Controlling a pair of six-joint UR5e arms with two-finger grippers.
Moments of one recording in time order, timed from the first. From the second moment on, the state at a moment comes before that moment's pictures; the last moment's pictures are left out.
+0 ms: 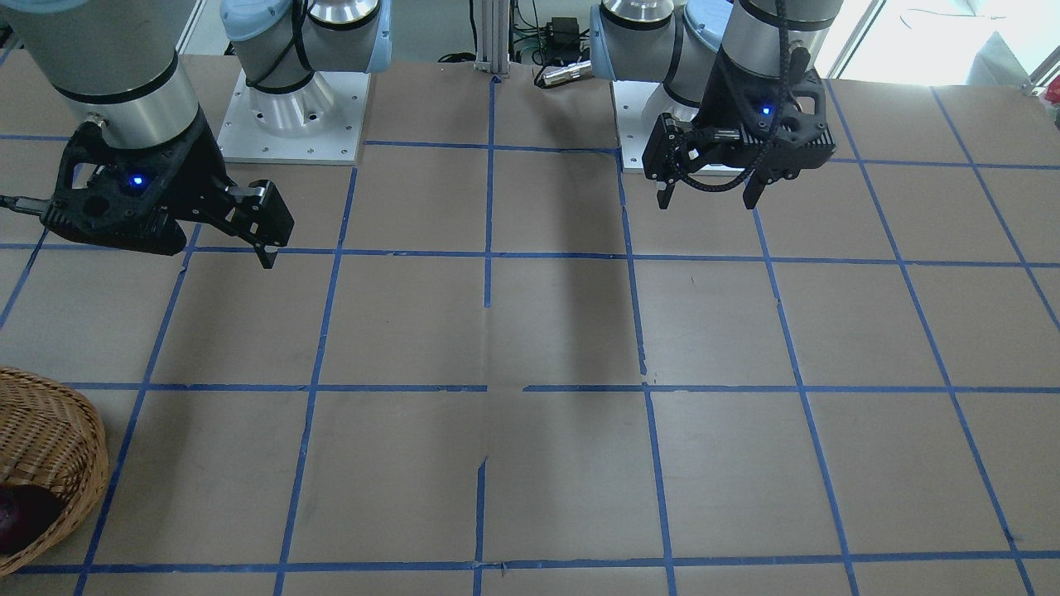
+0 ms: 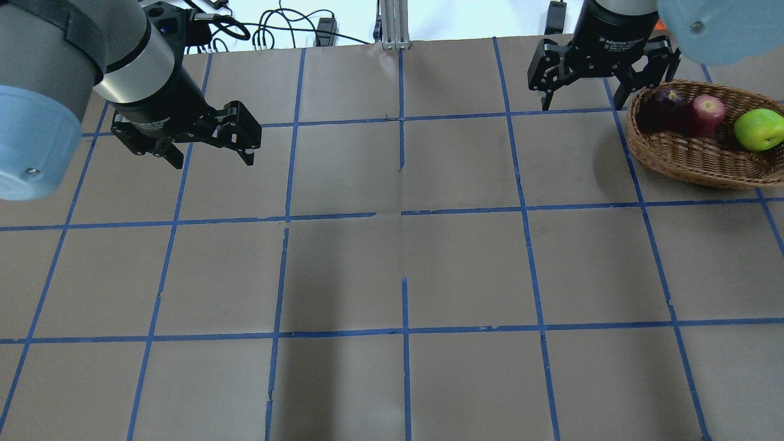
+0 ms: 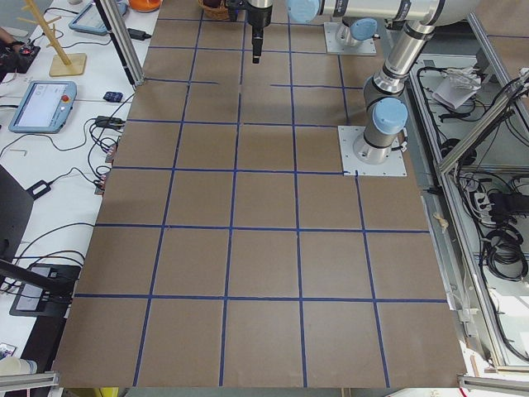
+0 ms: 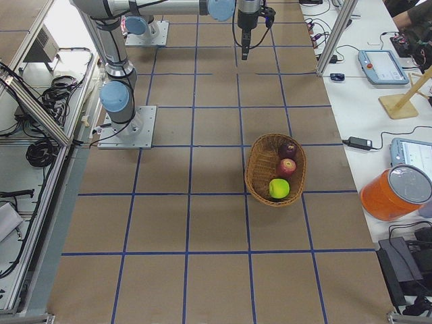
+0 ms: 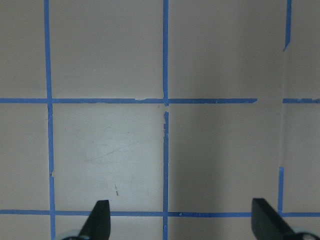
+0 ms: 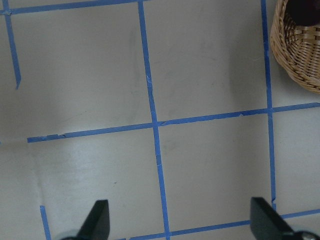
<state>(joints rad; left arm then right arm) -1.60 -1.50 -1.65 -1.49 1.59 -0.05 1.59 -1.46 1.45 -1.59 -1.63 0.12</state>
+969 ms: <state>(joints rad) -1.60 -1.50 -1.65 -1.49 1.59 -0.05 1.58 -1.46 1.45 -1.57 -1.60 0.11</state>
